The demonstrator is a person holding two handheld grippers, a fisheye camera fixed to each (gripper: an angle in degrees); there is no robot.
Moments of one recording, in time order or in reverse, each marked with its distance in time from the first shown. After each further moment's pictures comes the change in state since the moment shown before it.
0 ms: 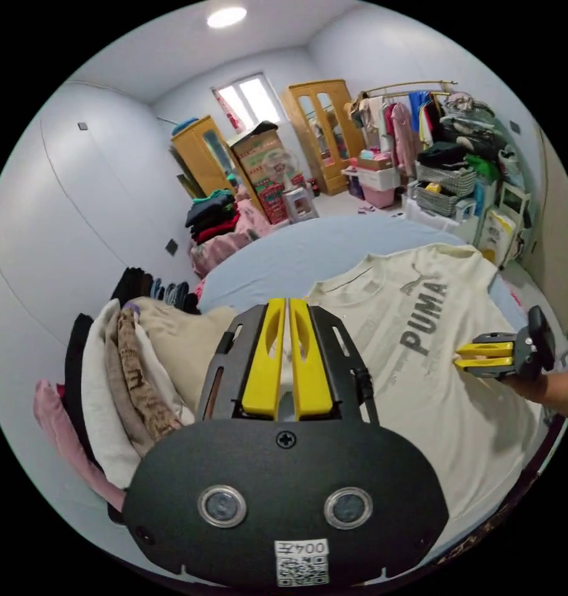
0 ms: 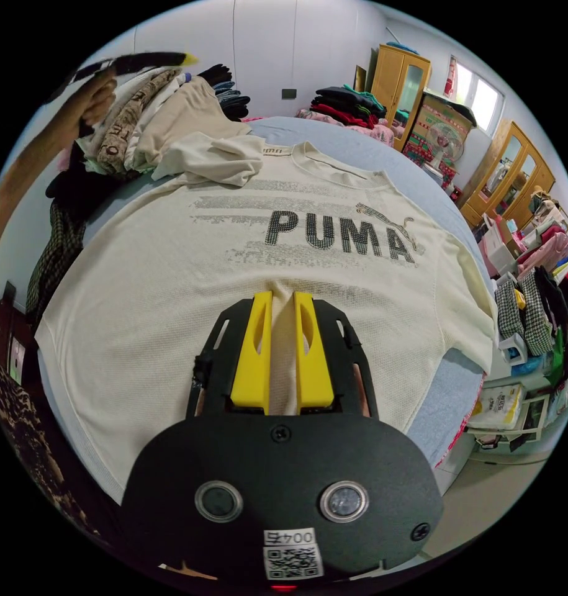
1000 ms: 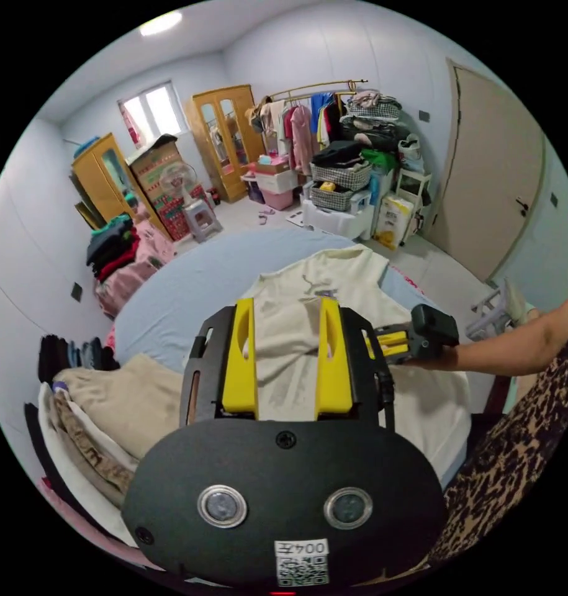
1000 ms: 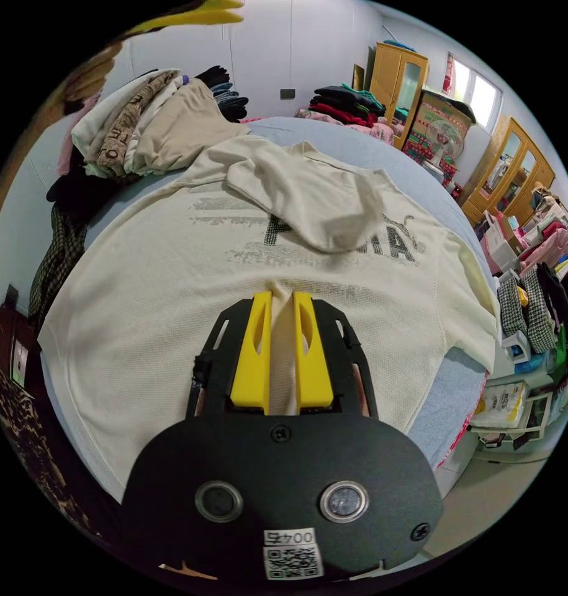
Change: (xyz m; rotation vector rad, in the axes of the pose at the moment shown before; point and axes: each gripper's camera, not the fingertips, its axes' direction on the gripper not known) left arm 0.096 -0.037 -0.046 0.035 0.505 0.273; right arm -0.004 -0.003 -0.001 0.002 -0.017 0.013
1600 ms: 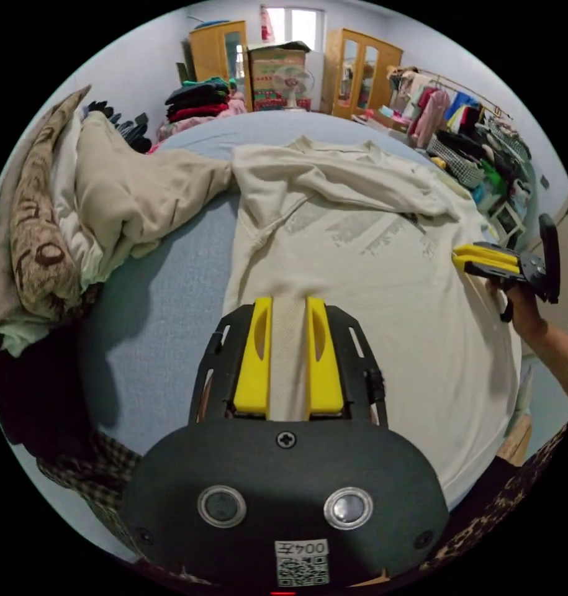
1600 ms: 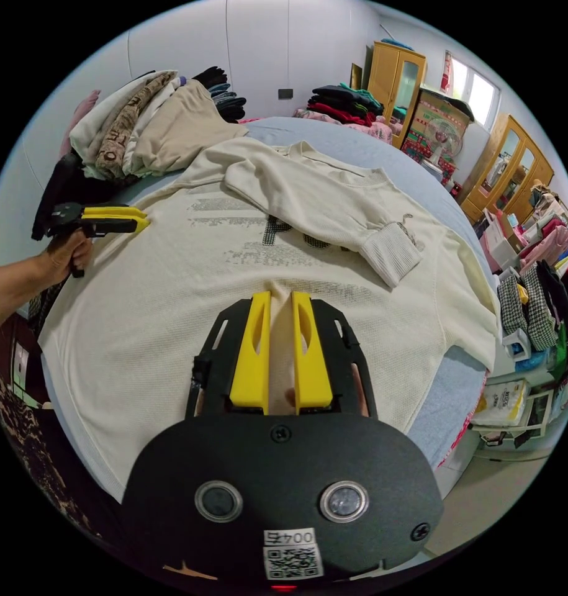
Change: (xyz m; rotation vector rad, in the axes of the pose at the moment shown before) left arm -0.009 0.242 0.109 -0.143 -0.180 -0.466; right arm 0.009 0.004 -0.004 0.000 -0.001 0.009
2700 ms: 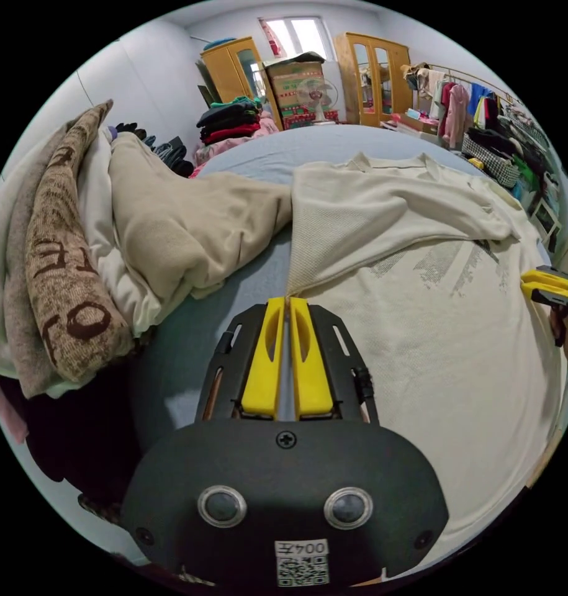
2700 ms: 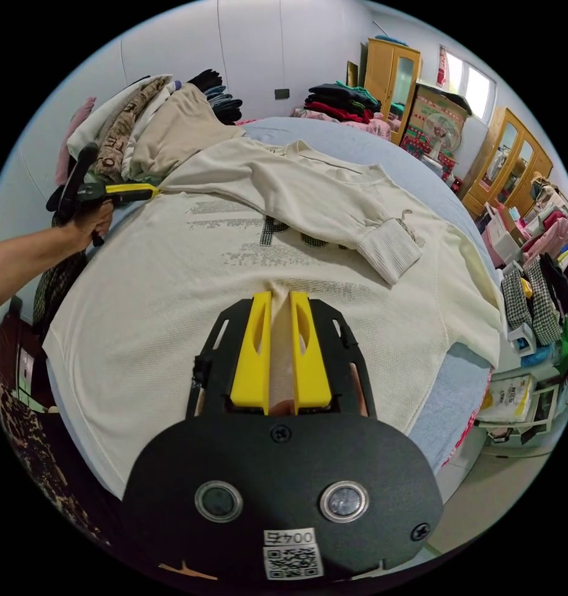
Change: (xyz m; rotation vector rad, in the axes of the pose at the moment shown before) left arm -0.057 0.009 0.024 0.032 -0.238 -0.054; right arm 0.102 0.032 -0.017 0.001 -0.047 0.042
